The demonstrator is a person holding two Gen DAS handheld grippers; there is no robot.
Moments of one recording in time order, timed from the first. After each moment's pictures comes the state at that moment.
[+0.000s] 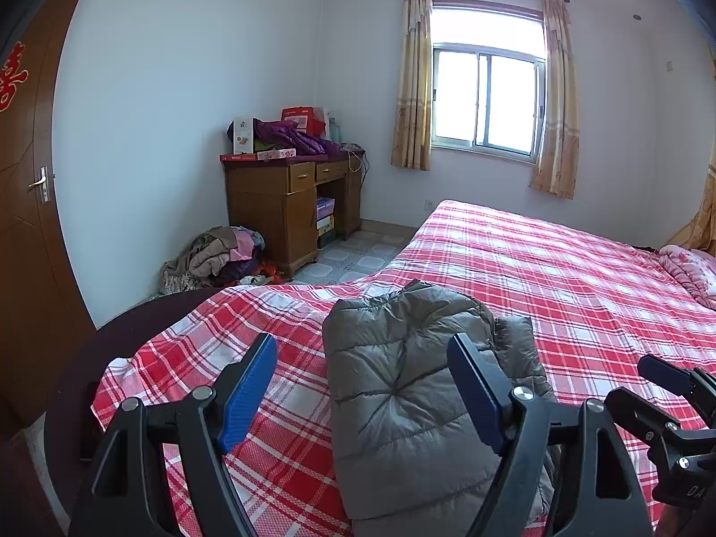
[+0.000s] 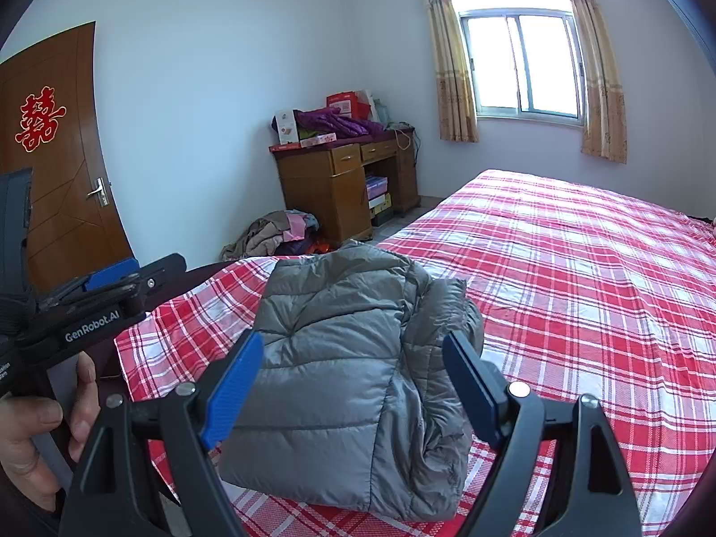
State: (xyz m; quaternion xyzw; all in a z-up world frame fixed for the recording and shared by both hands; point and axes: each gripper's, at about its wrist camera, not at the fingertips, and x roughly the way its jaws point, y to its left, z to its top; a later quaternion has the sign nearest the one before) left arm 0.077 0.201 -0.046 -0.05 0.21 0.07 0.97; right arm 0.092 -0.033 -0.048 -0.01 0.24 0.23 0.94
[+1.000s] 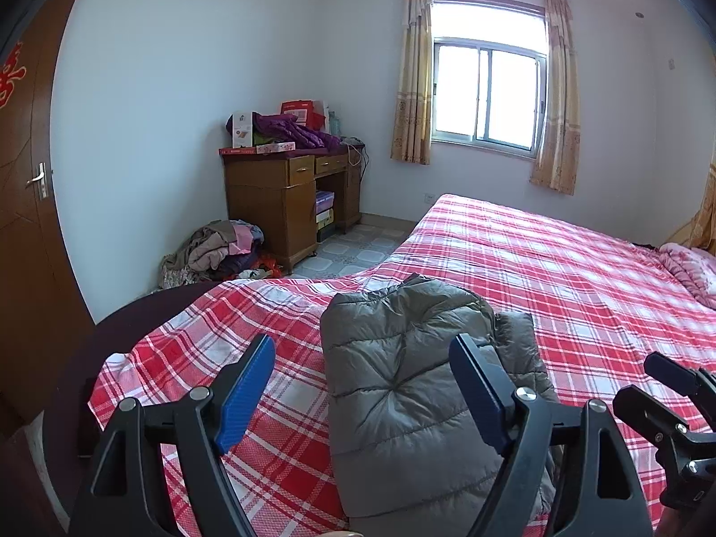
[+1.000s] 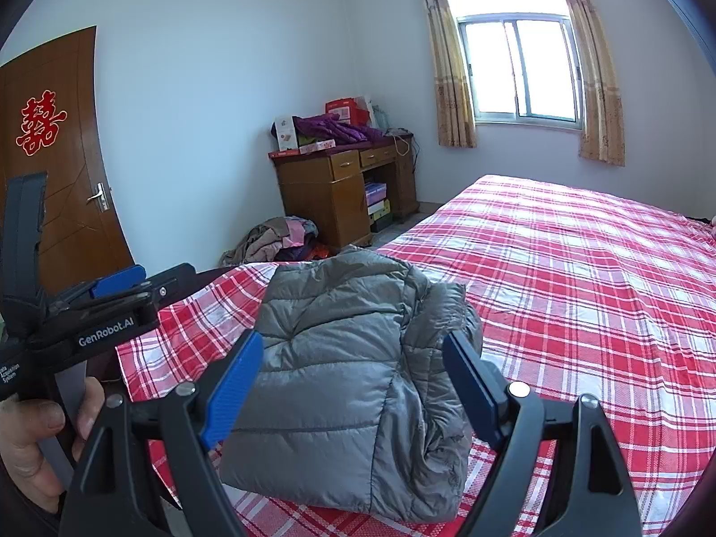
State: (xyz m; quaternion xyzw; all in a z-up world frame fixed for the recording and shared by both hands) left arm 0.082 0.201 -0.049 -0.05 0.22 0.07 0.97; right arm 0.088 -0.035 -0.048 0.00 0.23 0.23 0.95
